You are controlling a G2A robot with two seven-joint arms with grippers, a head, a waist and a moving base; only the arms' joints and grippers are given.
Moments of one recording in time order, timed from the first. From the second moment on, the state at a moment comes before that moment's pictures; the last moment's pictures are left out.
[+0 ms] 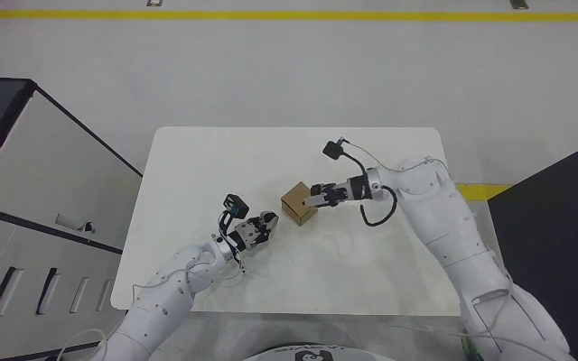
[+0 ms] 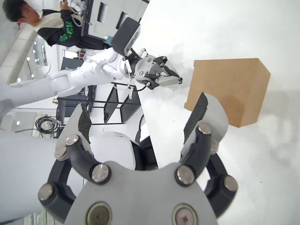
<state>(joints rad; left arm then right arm) 1.42 -1.12 -1.02 -1.28 0.96 -0.60 0.12 -0.98 -1.22 1.11 -1.23 0.10 -0.45 1.37</state>
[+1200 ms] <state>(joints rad) 1.42 -1.12 -1.03 -1.29 0.97 -0.59 0.12 -1.33 -1.01 1.45 -1.51 0.63 -0.39 1.43</state>
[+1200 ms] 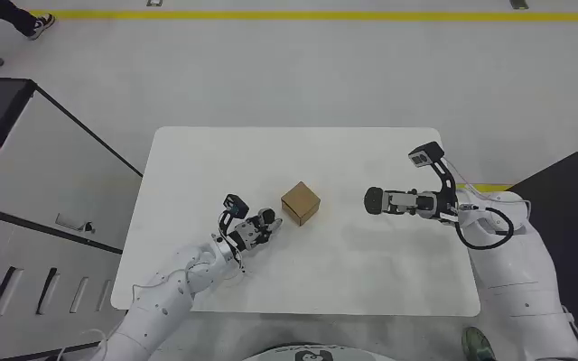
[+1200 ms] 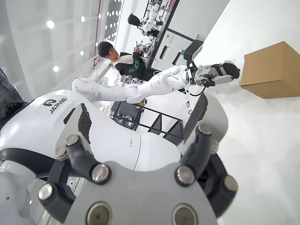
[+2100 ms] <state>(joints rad) 1.51 -1.13 -0.97 -1.48 1.26 -0.37 0.26 -1.33 -1.01 1.45 -1.51 0.63 -0.39 1.43</state>
